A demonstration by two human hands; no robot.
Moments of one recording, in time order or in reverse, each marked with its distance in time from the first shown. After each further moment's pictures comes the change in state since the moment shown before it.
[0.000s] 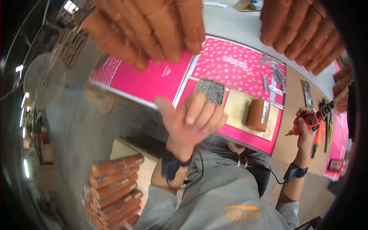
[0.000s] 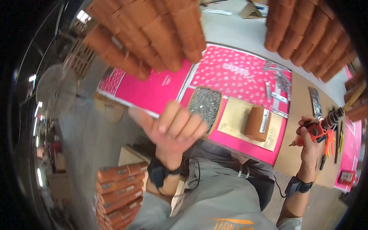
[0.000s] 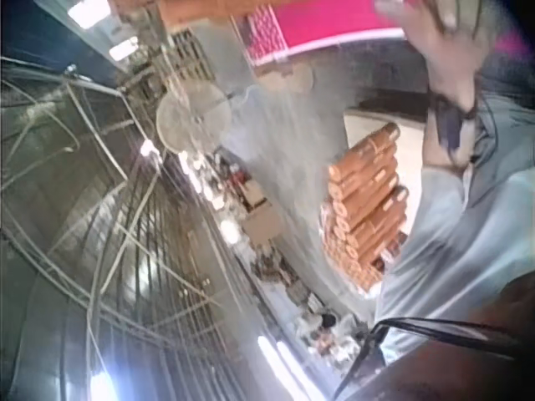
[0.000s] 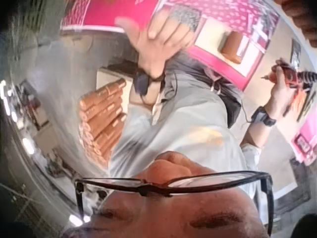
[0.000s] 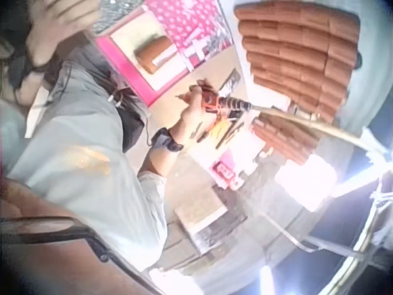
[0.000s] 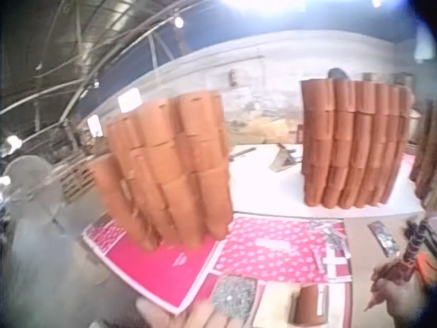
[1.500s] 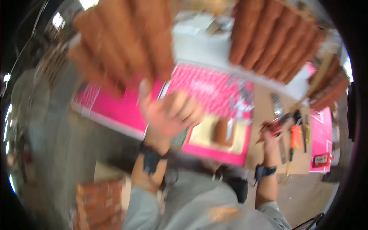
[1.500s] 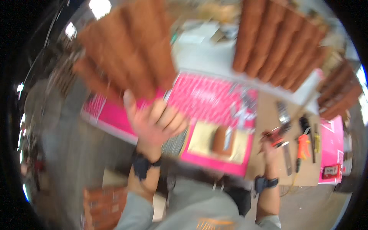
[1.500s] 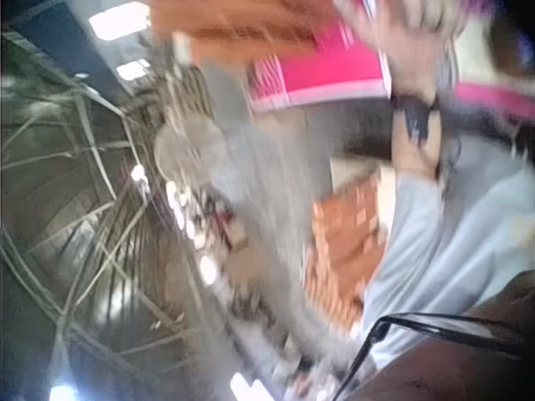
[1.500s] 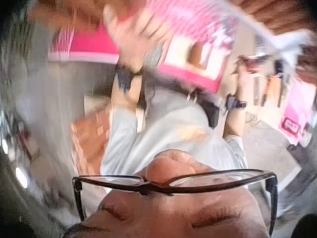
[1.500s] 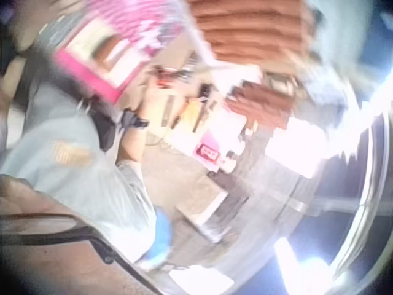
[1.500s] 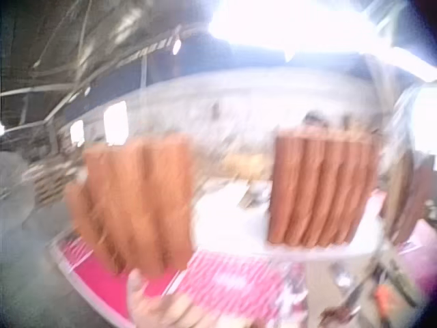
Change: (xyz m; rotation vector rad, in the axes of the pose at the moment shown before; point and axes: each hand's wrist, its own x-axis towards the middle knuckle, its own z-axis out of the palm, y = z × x) left_hand 0.092 0.003 0.006 -0.022 -0.135 -0.266; right_hand 0.006 0.070 -0.033 0.047 0.137 -0.029
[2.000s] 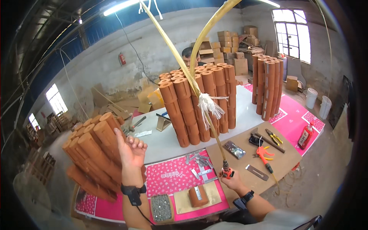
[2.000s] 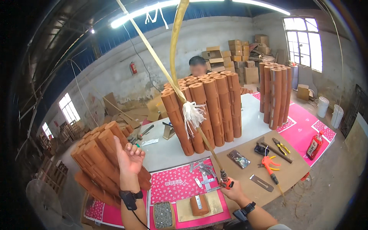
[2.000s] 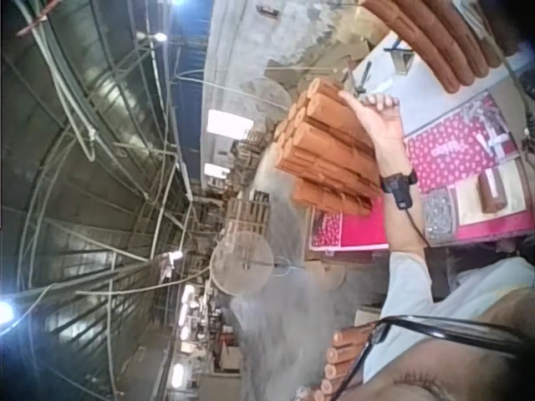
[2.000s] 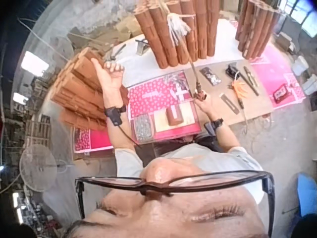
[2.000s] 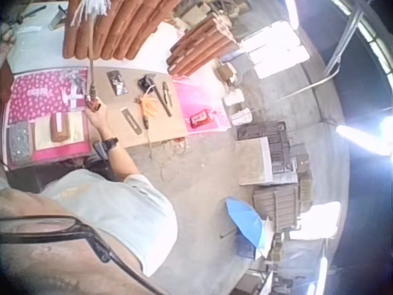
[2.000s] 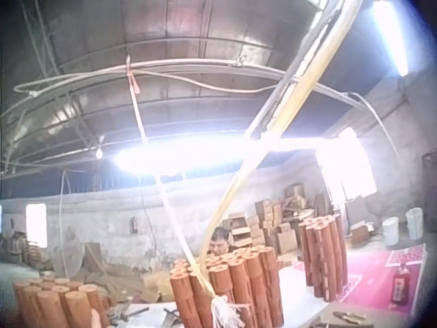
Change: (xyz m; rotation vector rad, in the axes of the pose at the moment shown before) left_hand 0.170 0.059 0.028 0.376 0.751 0.145; right_hand 0.001 0.001 0.025 0.052 0.042 -0.139
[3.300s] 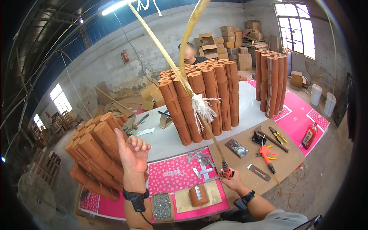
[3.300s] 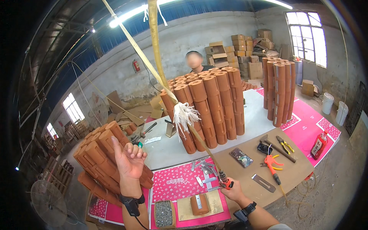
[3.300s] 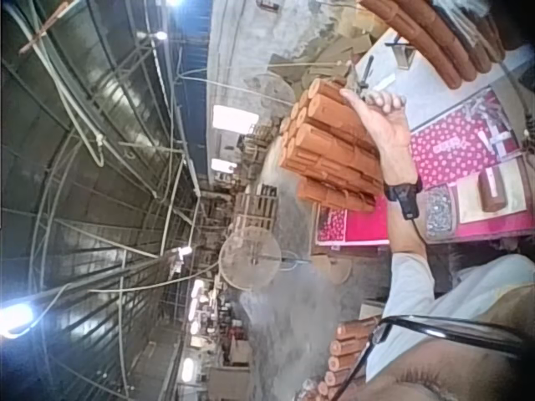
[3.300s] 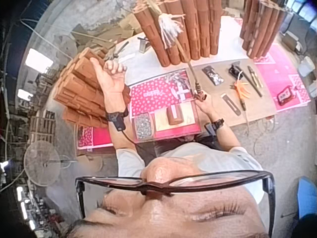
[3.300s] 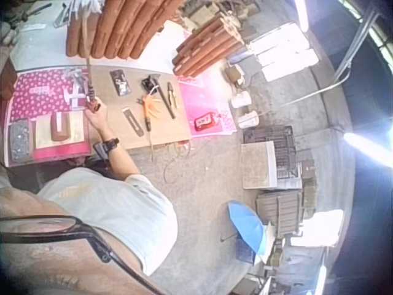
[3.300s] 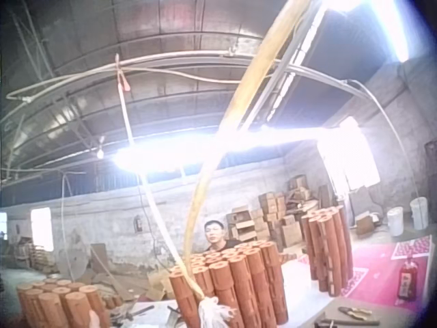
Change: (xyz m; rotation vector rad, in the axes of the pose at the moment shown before) left_hand -0.032 -0.009 0.029 0.102 -0.105 0.086; right_hand 0.002 0.016 0.001 0.033 -0.013 -0.002
